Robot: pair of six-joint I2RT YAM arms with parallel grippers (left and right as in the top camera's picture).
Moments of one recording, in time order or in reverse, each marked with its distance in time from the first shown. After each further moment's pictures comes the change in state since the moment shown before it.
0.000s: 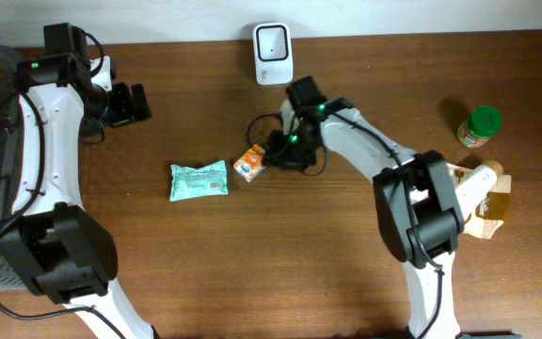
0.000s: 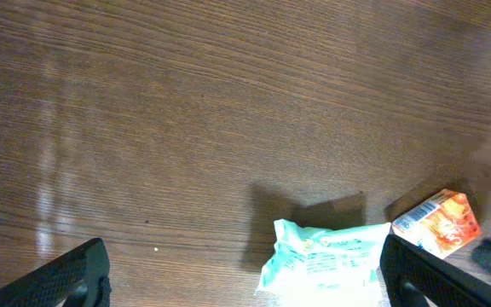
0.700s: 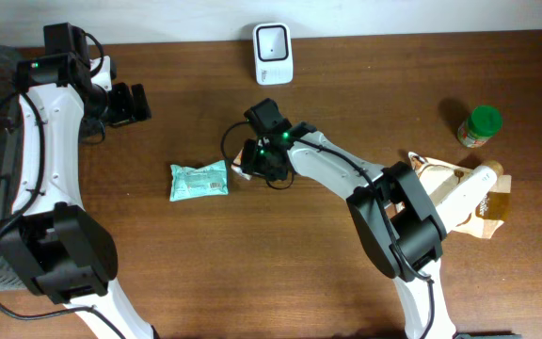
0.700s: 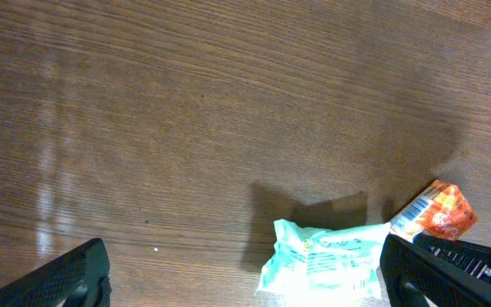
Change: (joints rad) left arm 0.000 0.000 0.000 0.000 0.000 0.000; right arm 0.152 -0.008 -0.076 0.219 0.261 0.365
